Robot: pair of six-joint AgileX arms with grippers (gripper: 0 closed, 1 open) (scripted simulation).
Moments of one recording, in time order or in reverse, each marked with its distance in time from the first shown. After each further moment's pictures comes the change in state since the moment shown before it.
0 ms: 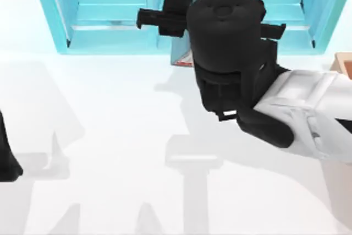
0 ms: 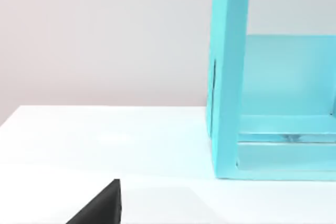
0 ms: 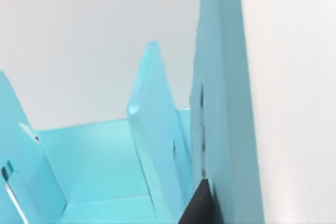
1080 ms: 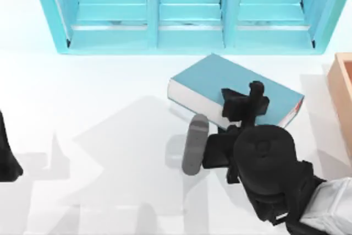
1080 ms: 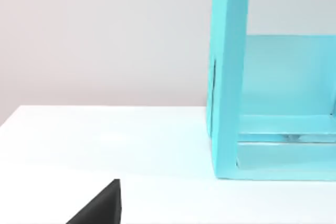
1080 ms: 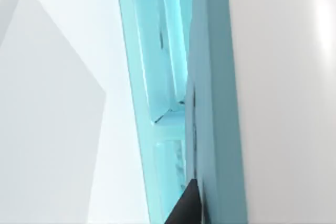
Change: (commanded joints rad) left arm 0.000 0.000 0.000 0.000 0.000 0.000; right arm 0.039 -0.021 -0.565 0.374 -0.133 -1.493
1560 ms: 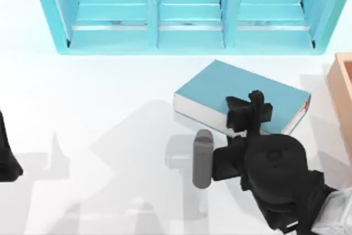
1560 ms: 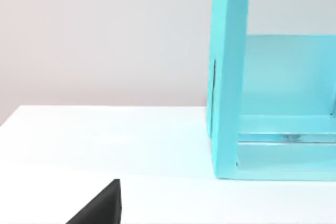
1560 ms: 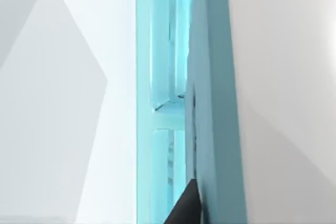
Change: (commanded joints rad) left arm 0.000 0.000 0.000 0.000 0.000 0.000; right arm -0.004 -0.019 -0.065 0.040 -0.020 -0.133
